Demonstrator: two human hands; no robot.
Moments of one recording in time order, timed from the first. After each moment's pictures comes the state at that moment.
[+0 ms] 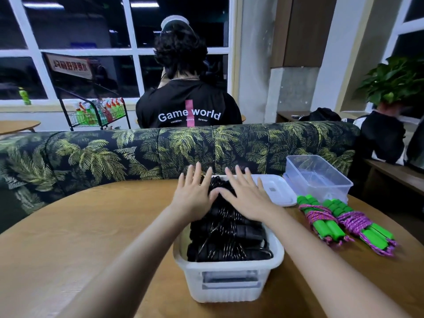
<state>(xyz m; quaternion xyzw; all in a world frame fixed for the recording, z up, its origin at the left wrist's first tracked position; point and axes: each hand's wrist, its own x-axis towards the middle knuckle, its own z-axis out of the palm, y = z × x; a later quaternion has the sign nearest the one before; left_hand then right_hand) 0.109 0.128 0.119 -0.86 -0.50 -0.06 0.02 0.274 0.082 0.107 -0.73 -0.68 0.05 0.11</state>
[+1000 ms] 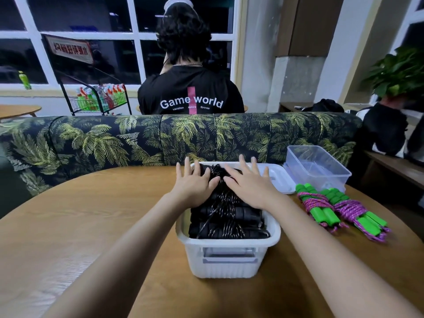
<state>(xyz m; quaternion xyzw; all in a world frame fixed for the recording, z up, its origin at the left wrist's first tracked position) 0.104 0.118 0.117 -0.86 -0.51 -0.02 -0.03 0.265 0.056 0.121 -0.73 -0.68 0.05 0.06</state>
